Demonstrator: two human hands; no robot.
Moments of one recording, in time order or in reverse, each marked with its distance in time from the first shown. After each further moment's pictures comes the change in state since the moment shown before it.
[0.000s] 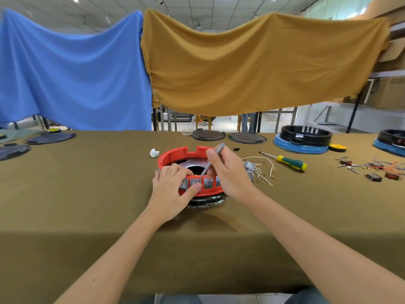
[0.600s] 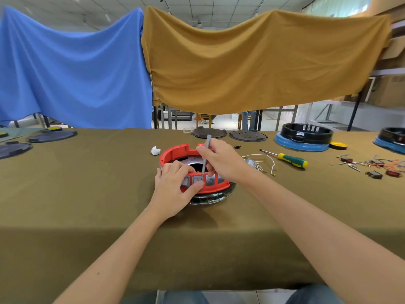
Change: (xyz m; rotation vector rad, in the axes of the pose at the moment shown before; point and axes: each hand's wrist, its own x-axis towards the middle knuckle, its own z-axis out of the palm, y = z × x) left_hand 0.000 0.000 -0.001 -0.007 -0.010 0.002; right_hand 0.027 -0.021 -0.001 -0.314 -0.227 0.080
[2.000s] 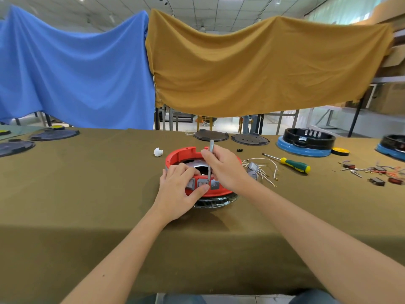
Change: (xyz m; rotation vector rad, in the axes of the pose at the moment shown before) left_hand -0.001 0.000 -0.001 -0.019 -0.014 0.029; right_hand -0.003 0.007 0.018 0.098 0.093 -0.056
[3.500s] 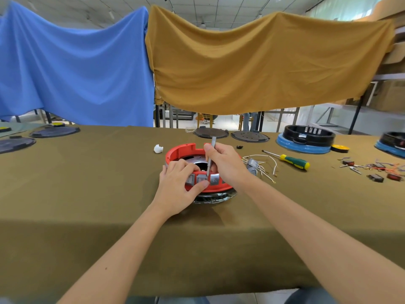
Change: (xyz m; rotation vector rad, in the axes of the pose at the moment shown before) left_hand -0.001 0.002 -0.001 0.002 0.000 -0.007; right_hand -0.006 -0.003 -0.001 0.168 0.043 0.100
